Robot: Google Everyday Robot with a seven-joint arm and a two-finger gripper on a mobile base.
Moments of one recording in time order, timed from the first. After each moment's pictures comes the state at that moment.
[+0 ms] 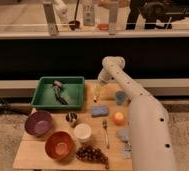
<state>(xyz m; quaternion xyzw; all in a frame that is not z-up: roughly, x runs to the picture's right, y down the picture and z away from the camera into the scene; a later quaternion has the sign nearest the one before) 0.051 -0.030 0.992 -0.26 -0.11 0.18 0.94</state>
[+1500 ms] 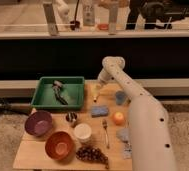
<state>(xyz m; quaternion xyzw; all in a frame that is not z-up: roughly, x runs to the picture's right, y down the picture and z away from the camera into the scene) 0.045 -0.032 0.985 -0.26 -0.11 0.20 0.94</state>
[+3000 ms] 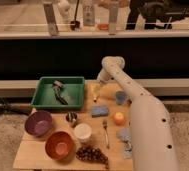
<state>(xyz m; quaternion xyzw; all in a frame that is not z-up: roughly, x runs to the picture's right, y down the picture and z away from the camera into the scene) 0.045 -0.028 0.988 -0.27 -0.10 0.22 0.93</state>
